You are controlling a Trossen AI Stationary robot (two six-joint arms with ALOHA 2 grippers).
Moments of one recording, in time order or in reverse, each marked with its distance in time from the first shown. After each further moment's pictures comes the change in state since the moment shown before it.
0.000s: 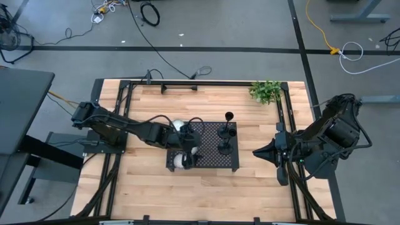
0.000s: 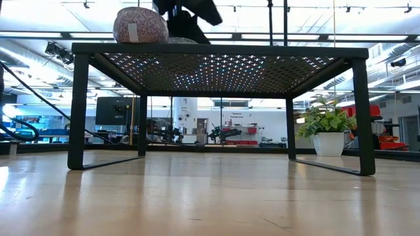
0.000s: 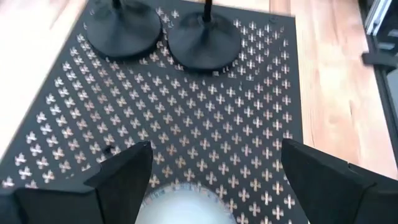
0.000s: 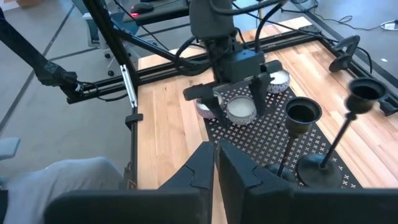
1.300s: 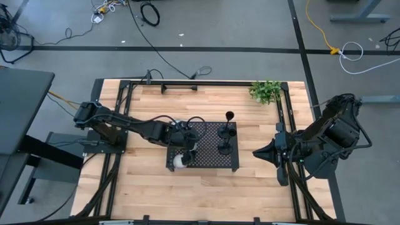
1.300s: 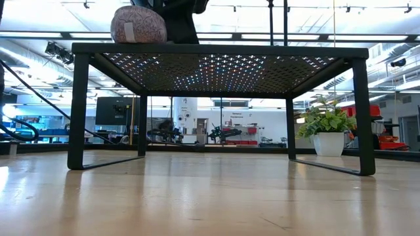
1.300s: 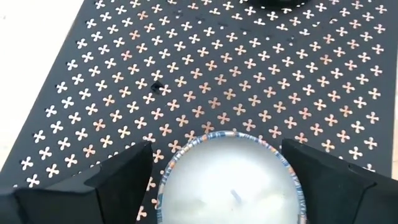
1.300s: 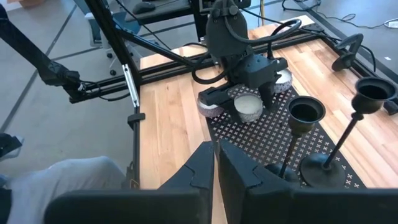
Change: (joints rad) left arm 0.037 0.023 0.000 -0.173 -0.030 -0.079; right arm 0.000 0.001 0.000 0.004 -0.009 0.002
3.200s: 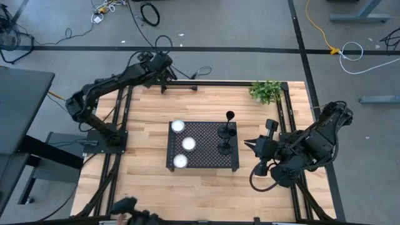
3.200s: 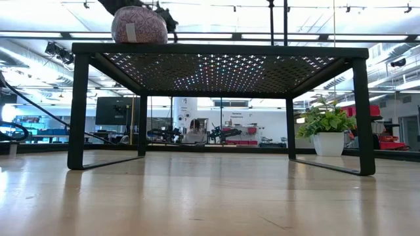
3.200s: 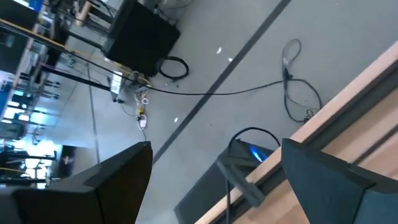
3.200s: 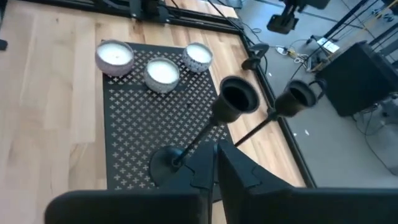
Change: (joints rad) left arm 0.888 -0.111 -0.011 0.047 -0.500 0.686; right arm -0.103 0.130 -0.018 -0.251 0.148 -0.175
